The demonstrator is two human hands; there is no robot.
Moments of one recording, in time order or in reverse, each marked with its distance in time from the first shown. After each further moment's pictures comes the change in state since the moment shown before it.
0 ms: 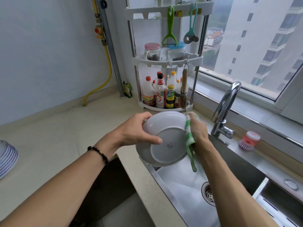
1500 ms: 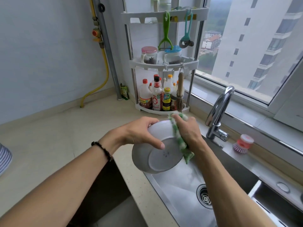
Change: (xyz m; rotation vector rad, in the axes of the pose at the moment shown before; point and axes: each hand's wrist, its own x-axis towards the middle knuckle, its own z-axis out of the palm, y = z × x) left_hand 0.010 0.025 0.010 -0.086 -0.220 -0.046; right_hand -0.002 -0.016 -0.002 -0.245 -0.154 -0.225
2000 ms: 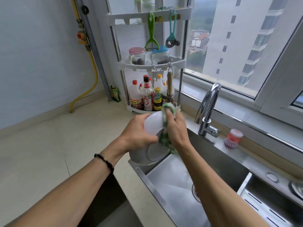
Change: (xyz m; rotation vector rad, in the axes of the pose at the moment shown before) left_hand 0.021 -0.002 0.029 0.066 0.392 0.154; right_hand -0.007 0.010 0.014 0.120 0.065 -0.148
